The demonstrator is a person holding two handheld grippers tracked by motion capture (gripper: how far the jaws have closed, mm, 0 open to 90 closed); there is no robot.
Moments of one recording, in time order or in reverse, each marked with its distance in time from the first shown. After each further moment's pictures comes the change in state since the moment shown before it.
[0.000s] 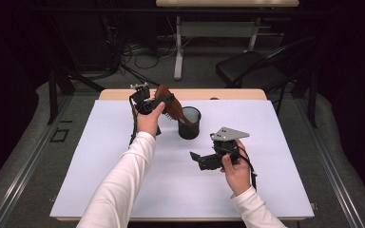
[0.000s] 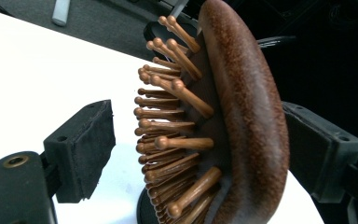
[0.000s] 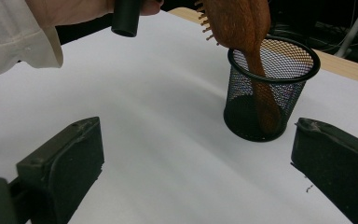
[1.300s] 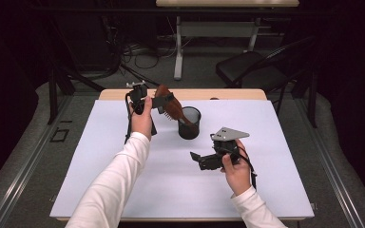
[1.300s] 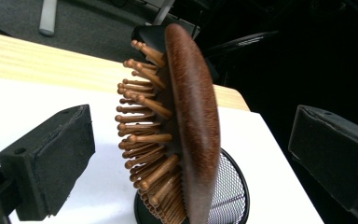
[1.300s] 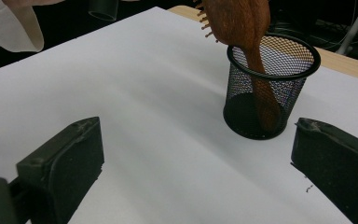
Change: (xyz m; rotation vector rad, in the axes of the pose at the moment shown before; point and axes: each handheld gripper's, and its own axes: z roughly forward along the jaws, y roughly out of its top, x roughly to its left) left arm -0.006 0.007 -0.019 -0.002 -0.049 0.073; right arm -0.002 -0.002 0.001 0.006 0.001 0.005
